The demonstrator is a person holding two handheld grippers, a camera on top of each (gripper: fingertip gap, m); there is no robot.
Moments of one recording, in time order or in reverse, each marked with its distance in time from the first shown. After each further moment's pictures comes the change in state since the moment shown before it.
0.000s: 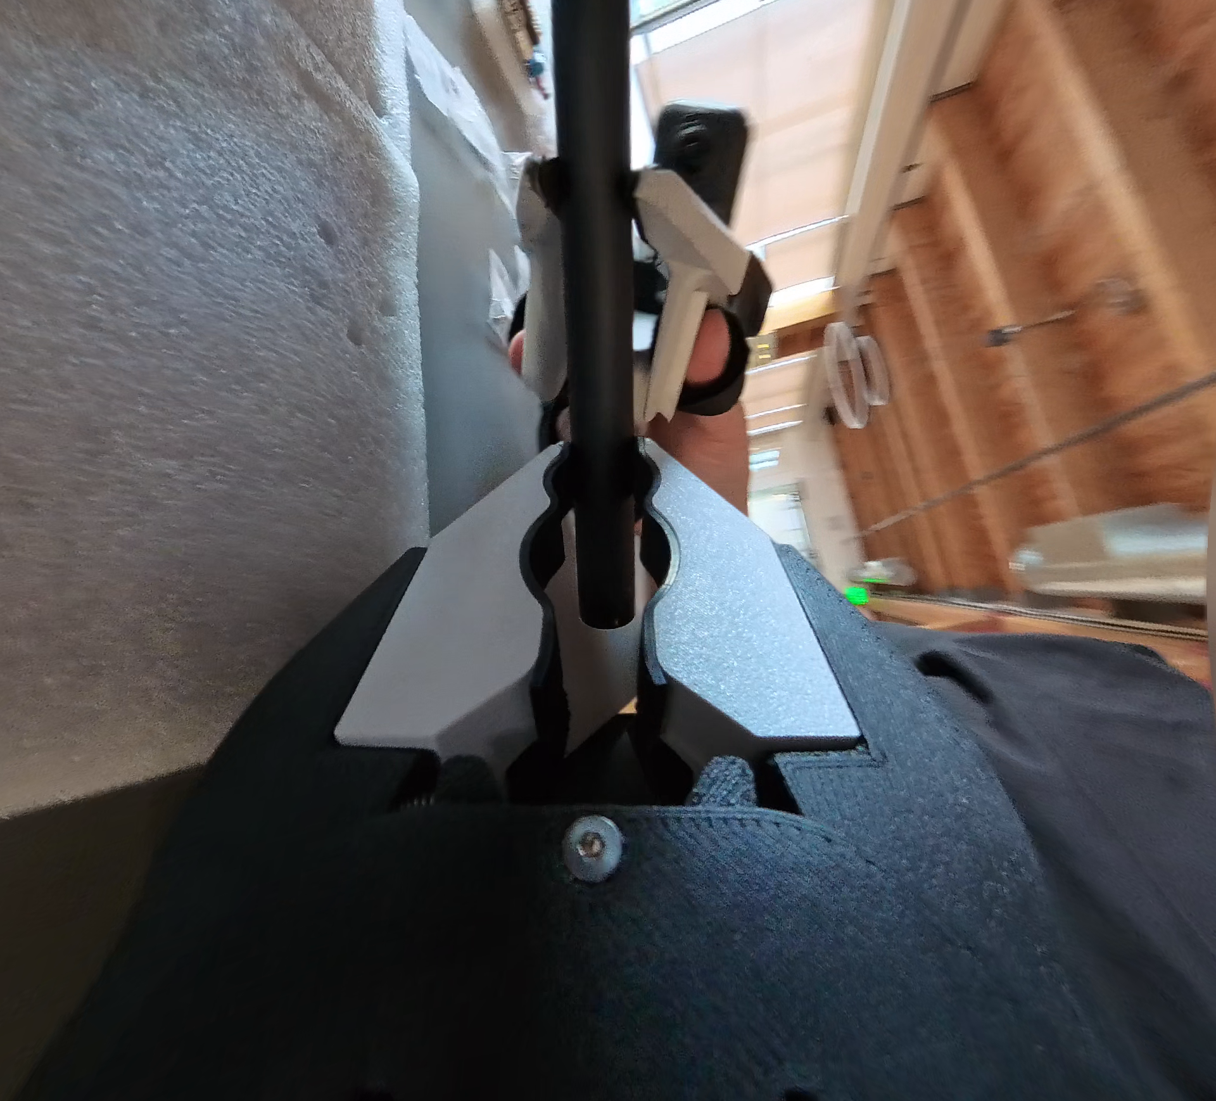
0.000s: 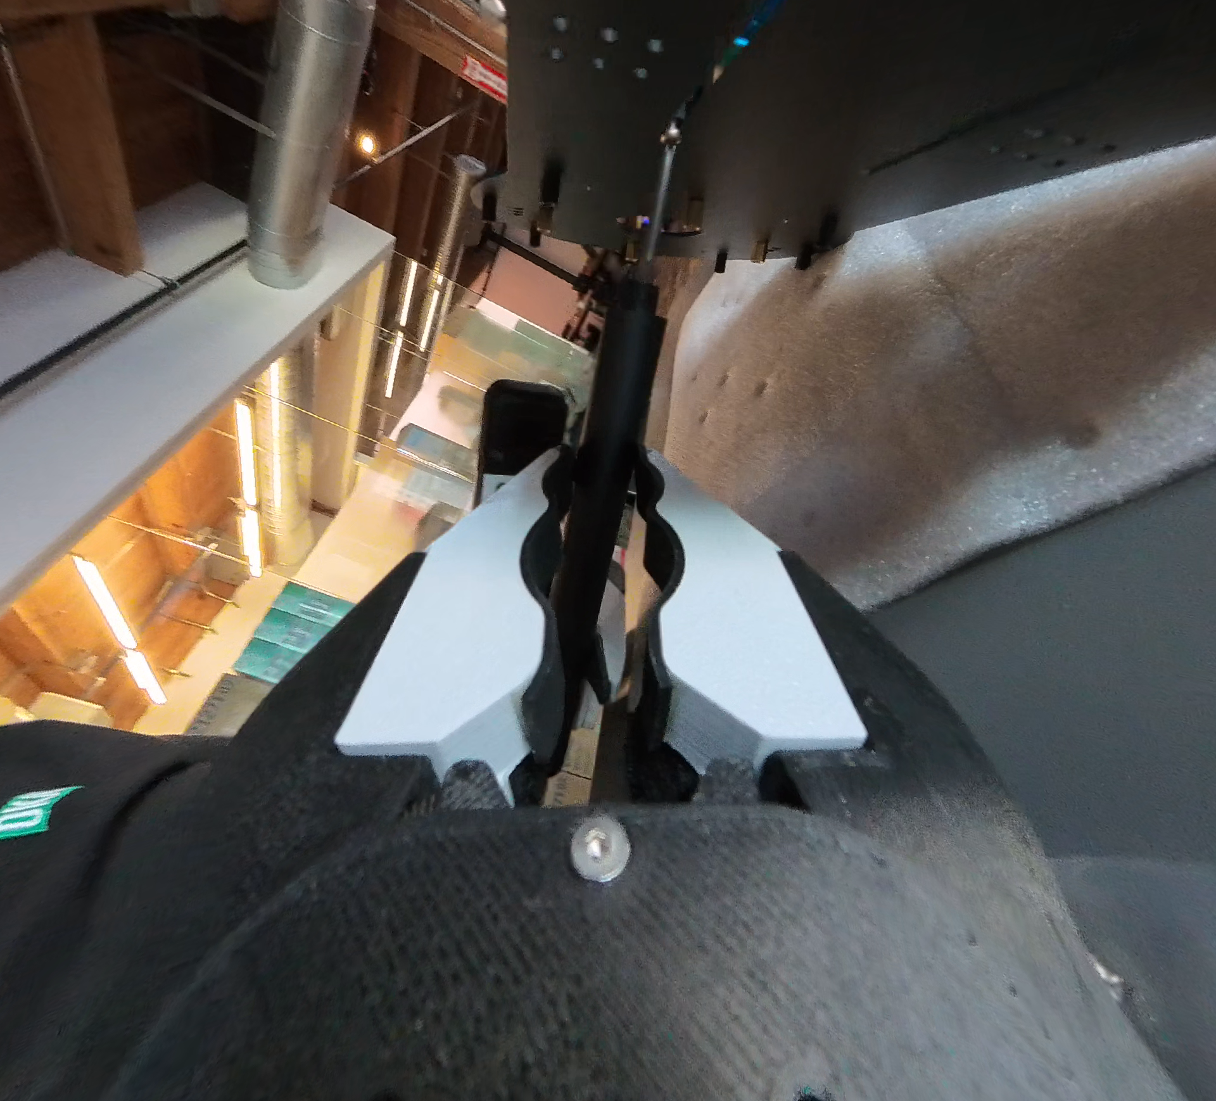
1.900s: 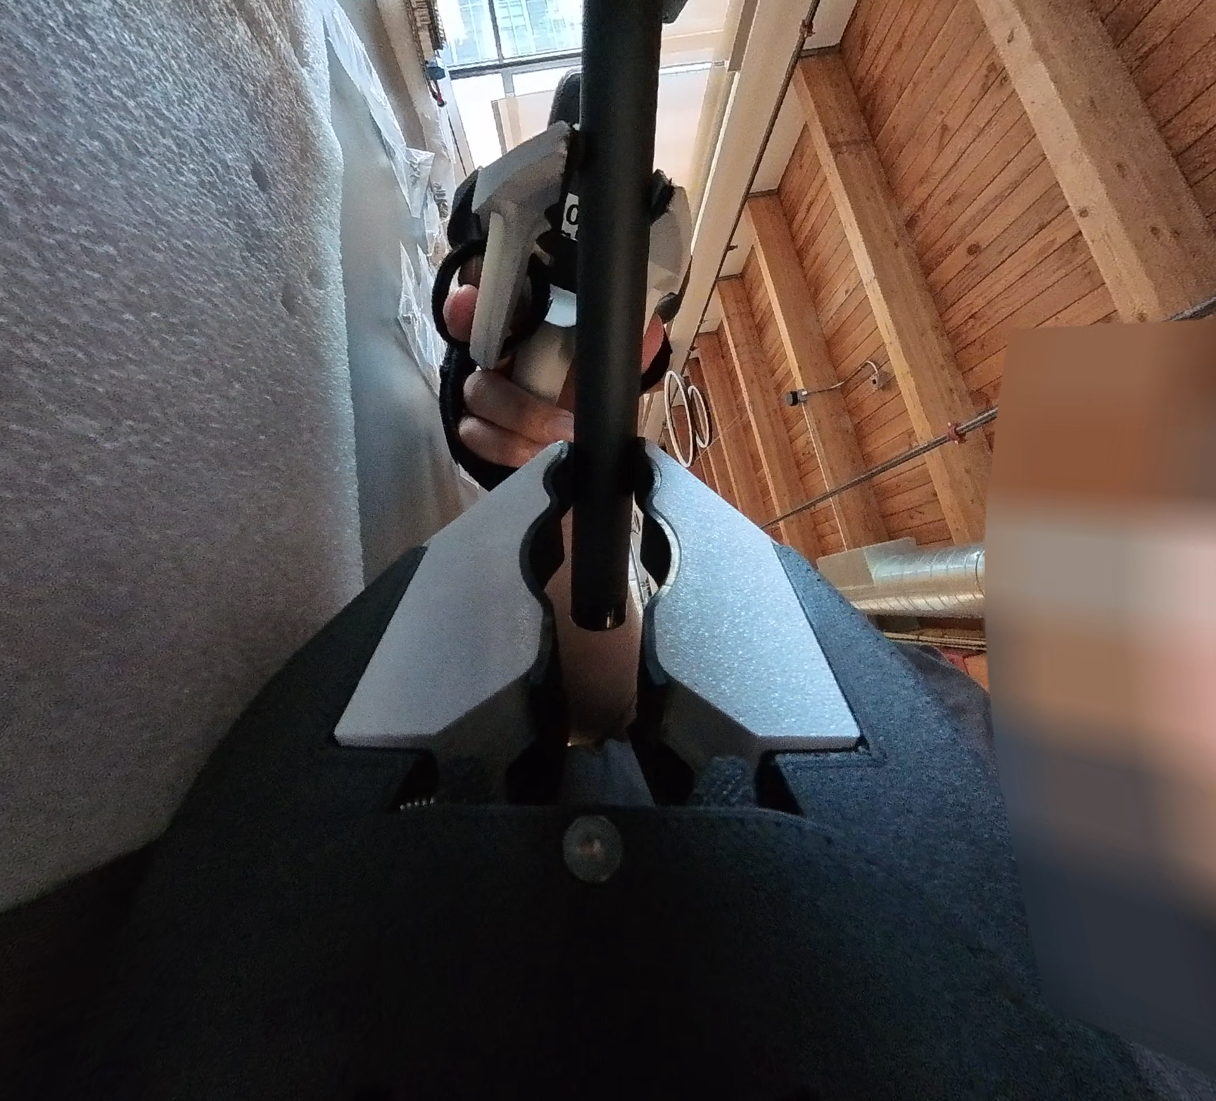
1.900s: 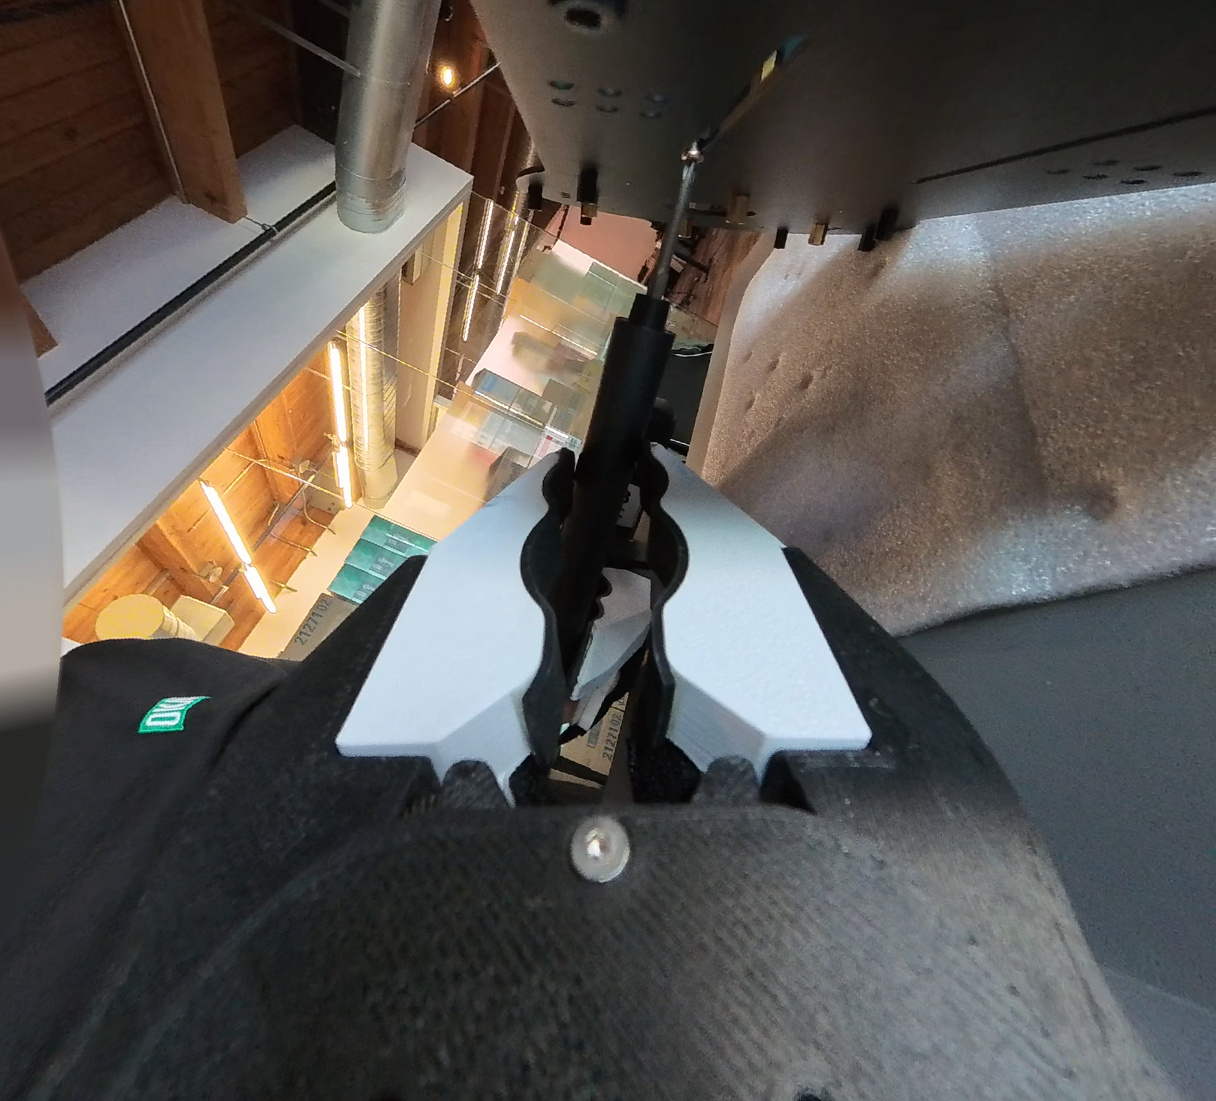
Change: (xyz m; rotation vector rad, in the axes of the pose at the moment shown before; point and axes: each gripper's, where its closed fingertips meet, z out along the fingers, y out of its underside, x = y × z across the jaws) left arm 0.009 0.004 -0.002 0.062 0.244 -0.199; right arm -0.006 -0.005 -0.003 -0.101 -0.139 0.034
